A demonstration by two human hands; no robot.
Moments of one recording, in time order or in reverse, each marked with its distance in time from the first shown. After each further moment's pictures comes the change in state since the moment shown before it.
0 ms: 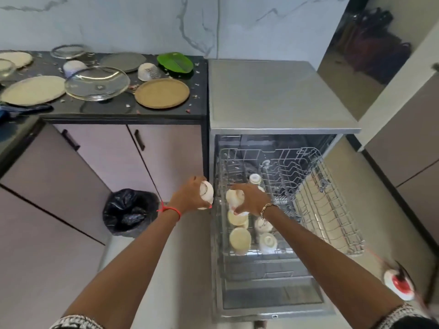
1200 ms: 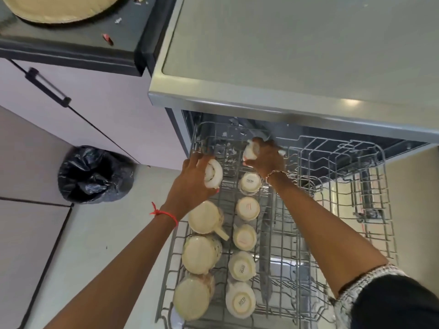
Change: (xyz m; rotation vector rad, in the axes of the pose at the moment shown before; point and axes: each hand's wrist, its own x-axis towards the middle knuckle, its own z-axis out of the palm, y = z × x) left_hand 0.239 0.003 0.155 -0.012 0.166 -0.123; right_hand 0.312 0.219 0.027 0.100 0.085 0.098
